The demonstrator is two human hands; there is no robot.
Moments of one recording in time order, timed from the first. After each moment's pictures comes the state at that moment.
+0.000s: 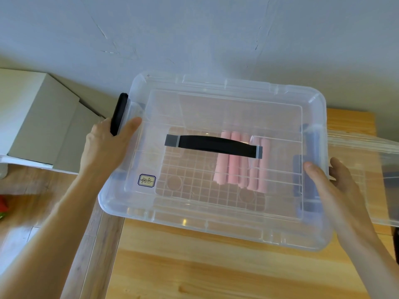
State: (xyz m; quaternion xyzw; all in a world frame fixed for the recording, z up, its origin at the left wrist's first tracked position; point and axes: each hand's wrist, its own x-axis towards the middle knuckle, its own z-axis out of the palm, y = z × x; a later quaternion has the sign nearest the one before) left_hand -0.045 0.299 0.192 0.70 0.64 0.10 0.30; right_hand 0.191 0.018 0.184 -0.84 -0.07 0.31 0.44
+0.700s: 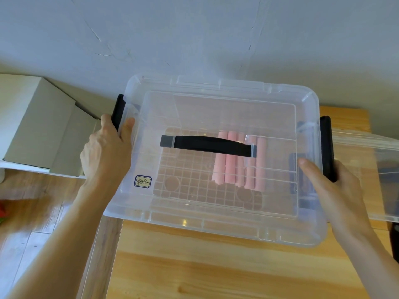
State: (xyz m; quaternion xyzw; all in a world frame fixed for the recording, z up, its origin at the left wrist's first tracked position) left_hand -0.032 0.281 0.192 0.75 0.64 0.07 0.15; right_hand 0.191 0.020 0.194 -0.85 -0.08 0.28 0.45
